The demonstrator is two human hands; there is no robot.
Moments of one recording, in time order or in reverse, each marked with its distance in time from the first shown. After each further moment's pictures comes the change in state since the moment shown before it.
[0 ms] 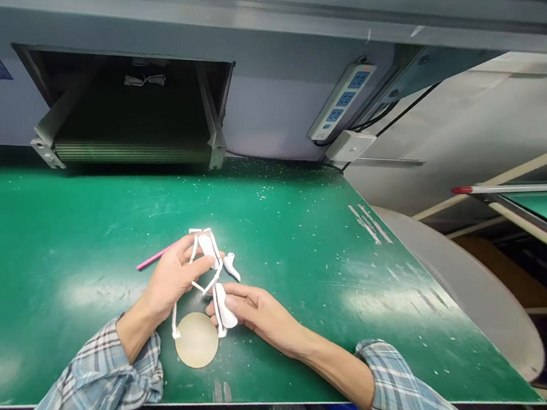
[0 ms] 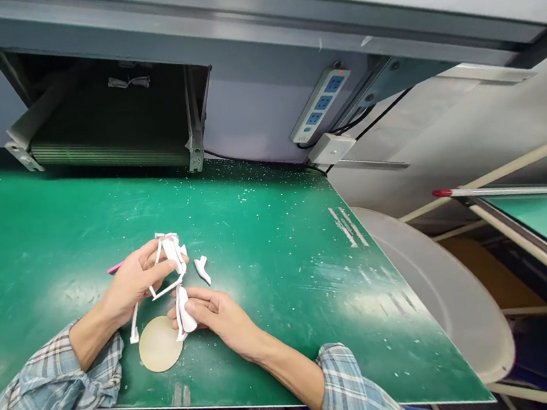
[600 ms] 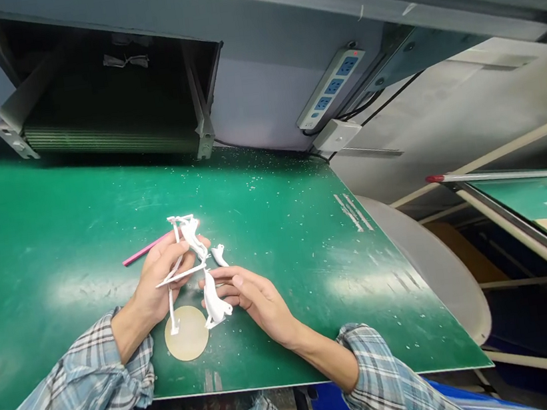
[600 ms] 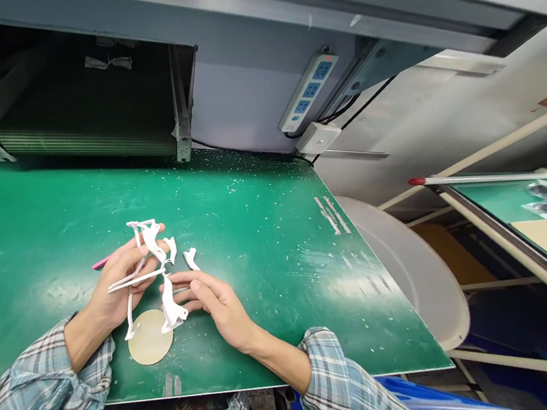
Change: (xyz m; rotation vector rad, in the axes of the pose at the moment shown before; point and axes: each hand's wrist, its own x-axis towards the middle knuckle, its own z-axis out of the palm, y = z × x) left_hand 0.000 -0.012 0.006 -0.361 -0.010 0.046; right_hand -0.006 -0.001 0.000 -0.033 0.131 -0.211
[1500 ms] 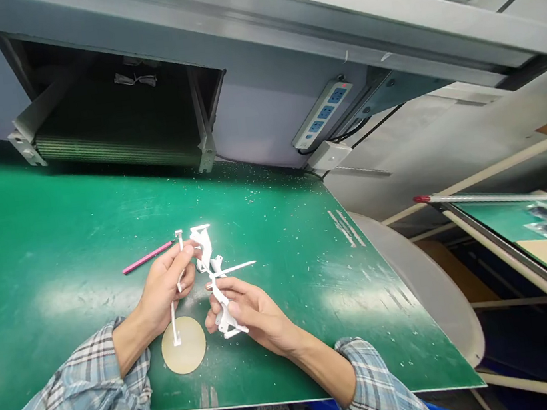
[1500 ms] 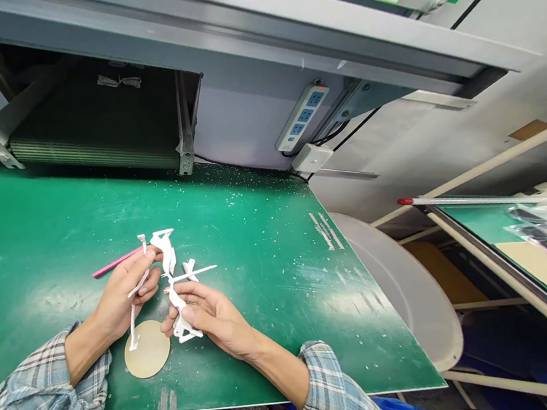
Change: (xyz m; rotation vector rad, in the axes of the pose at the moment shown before) left_hand -0.001 -0.006 0.004 0.059 0.093 -0.013; right_hand 0.003 -0.010 0.000 0.213 -0.148 0.097
